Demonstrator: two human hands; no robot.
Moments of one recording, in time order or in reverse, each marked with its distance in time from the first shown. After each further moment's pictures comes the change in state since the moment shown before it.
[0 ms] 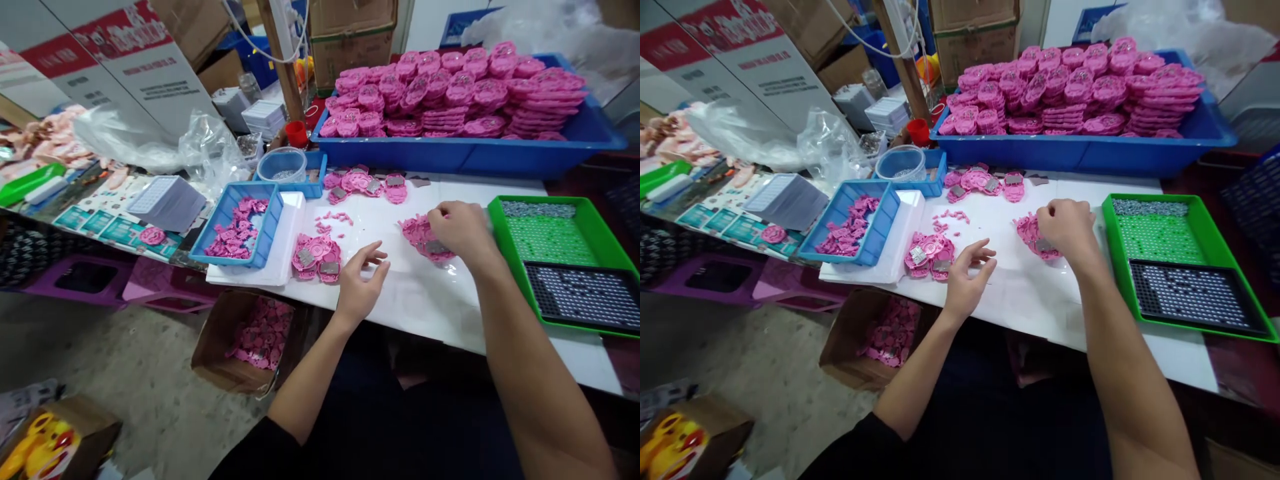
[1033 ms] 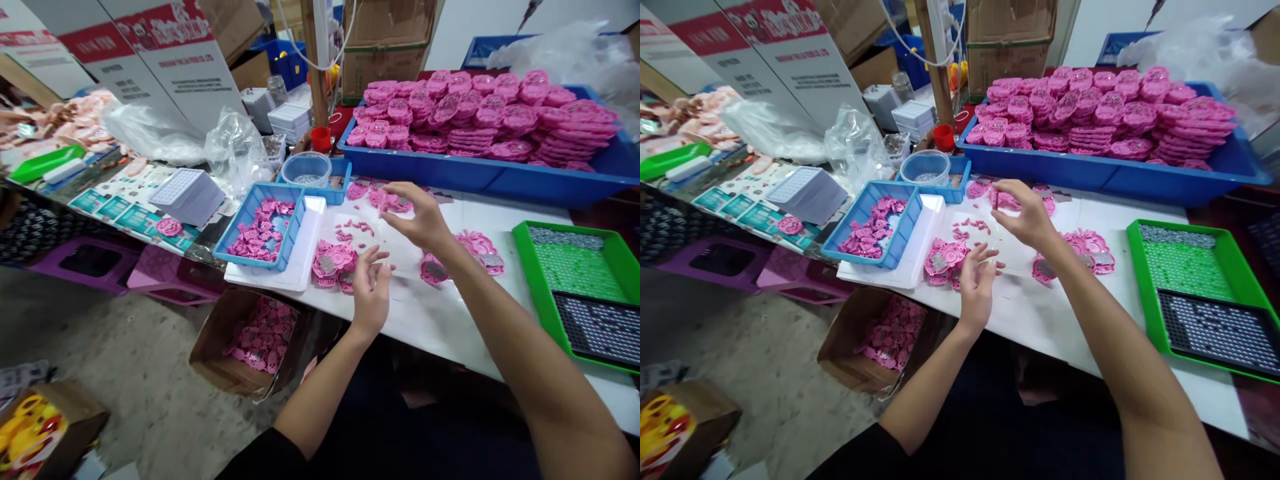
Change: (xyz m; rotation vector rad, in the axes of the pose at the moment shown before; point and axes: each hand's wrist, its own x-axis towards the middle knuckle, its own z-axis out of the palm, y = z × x) left_hand 0.008 0.004 0.004 -0.411 0.206 -0.169; right_hand 0.049 -0.086 0.052 0.381 -0.159 -0.515
